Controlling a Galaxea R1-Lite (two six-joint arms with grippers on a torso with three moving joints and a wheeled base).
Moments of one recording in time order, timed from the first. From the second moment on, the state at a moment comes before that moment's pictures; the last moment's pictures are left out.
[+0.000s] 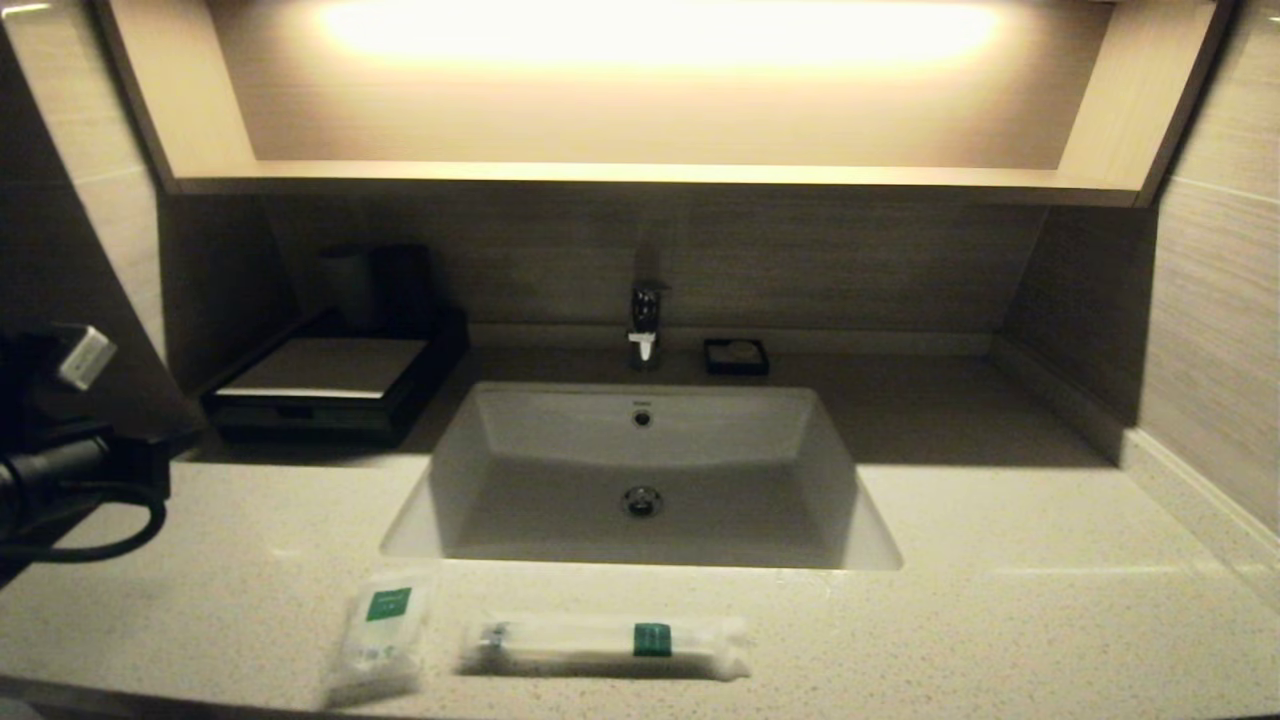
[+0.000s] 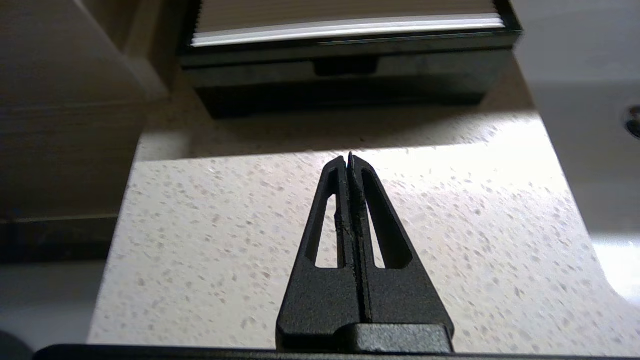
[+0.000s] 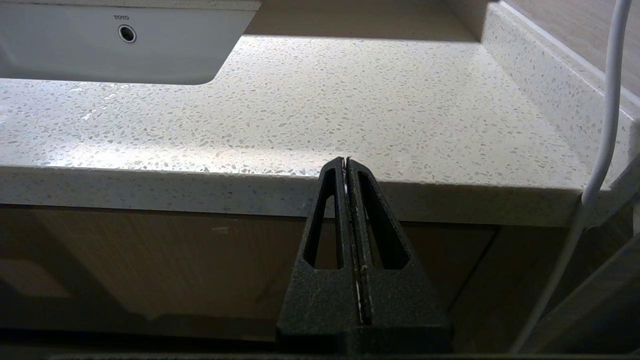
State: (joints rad) left arm 0.44 1.62 -0.70 -0.50 -0.47 0.29; right arm 0.00 0.00 0.00 0.00 0.01 -0.02
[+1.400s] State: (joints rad) left arm 0.34 1.77 -0.76 -0.52 -0.40 0.30; right arm 0.00 0.00 0.00 0.00 0.01 -0.02
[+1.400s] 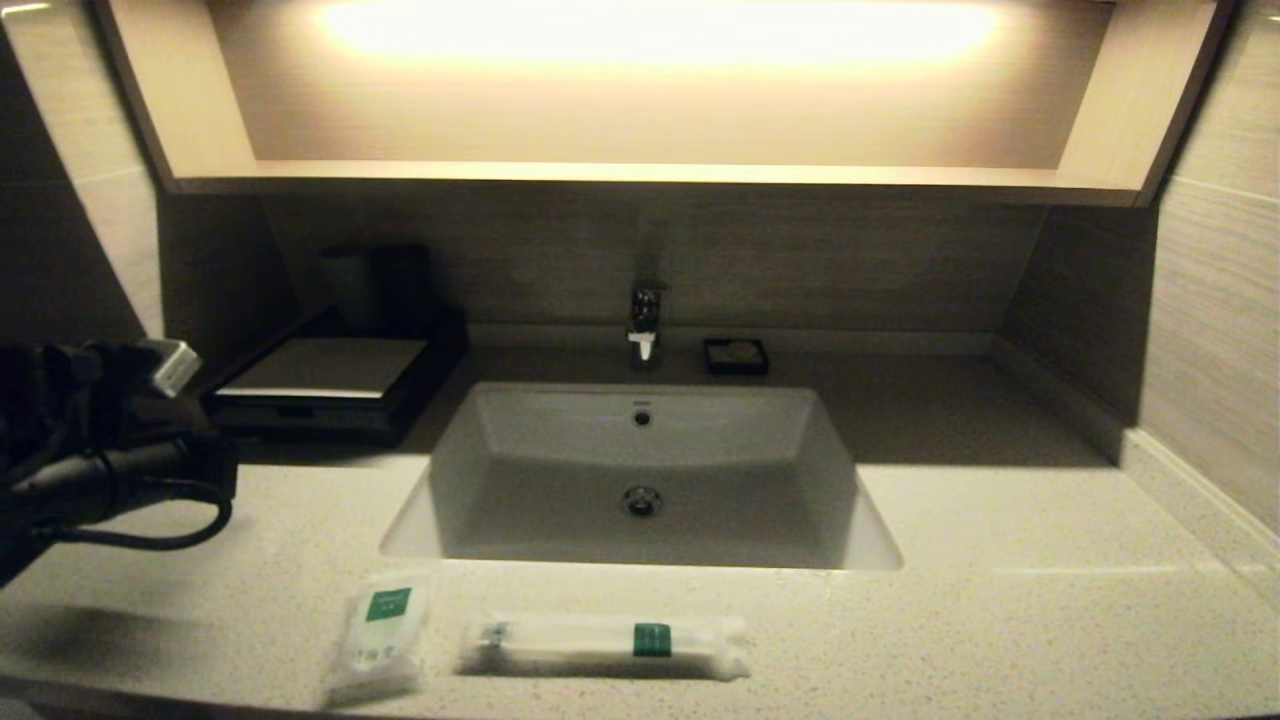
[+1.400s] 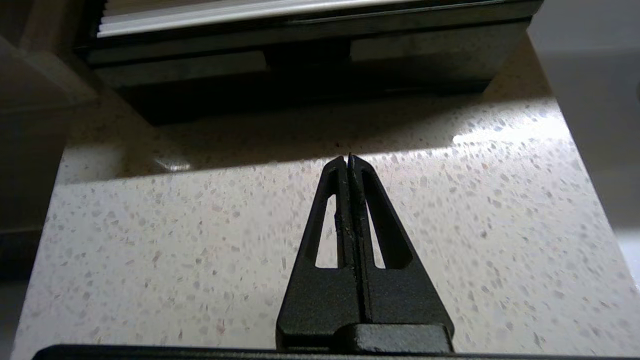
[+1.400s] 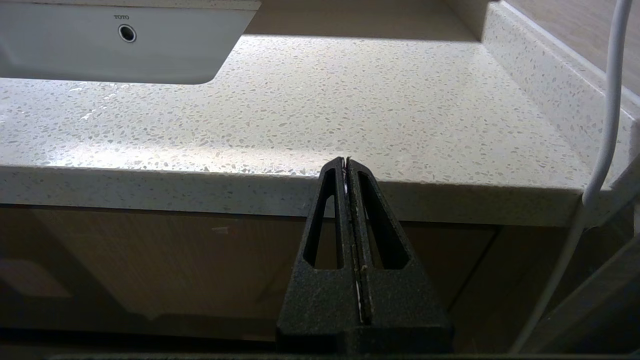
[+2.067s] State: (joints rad) left arm 0.32 1.84 -0.75 -0.63 -0.35 0.28; right arm 0.00 0.00 0.00 0.00 0.01 -0.02
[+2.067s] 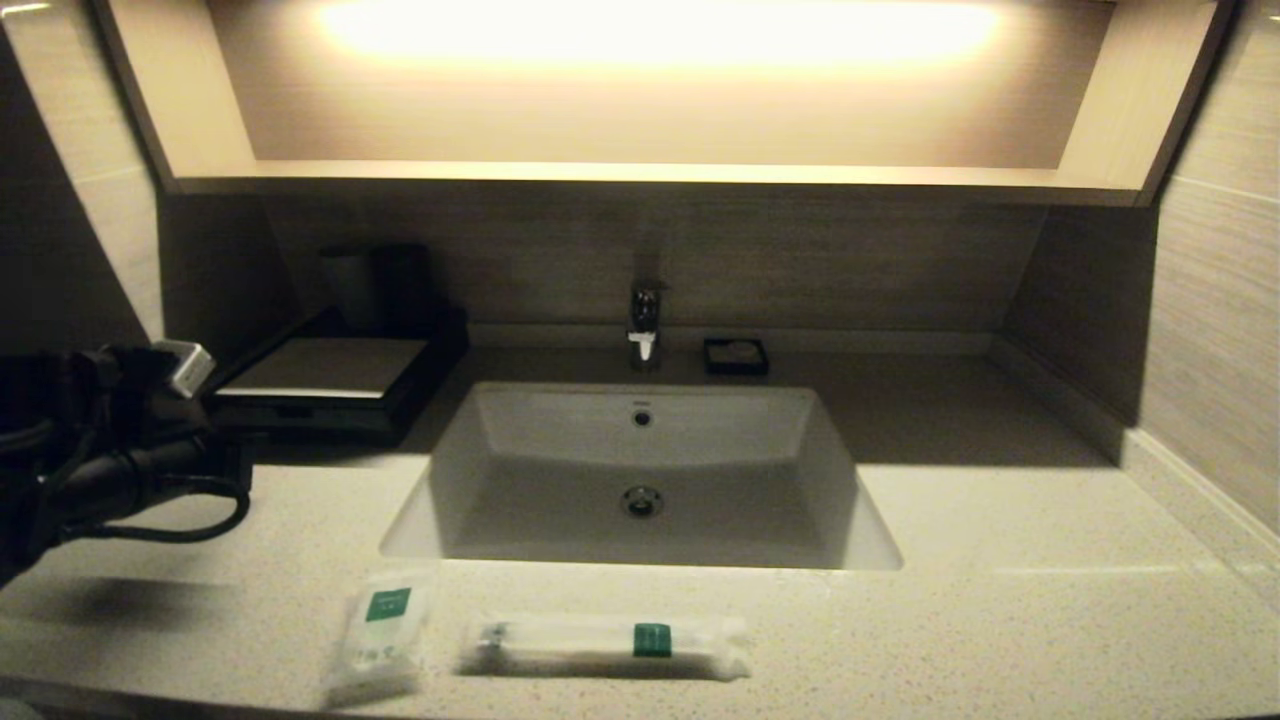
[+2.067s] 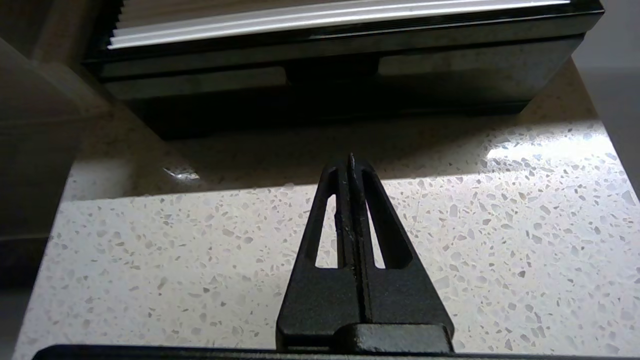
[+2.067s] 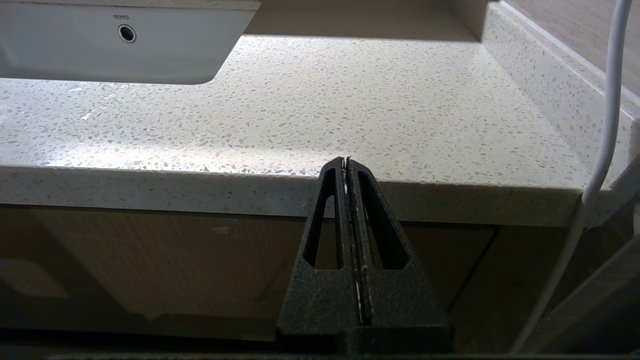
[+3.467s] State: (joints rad) left arm 0.27 1.88 -0.77 -0.73 -0.27 0.21; right arm 0.00 0.00 0.00 0.00 0.01 -0.02
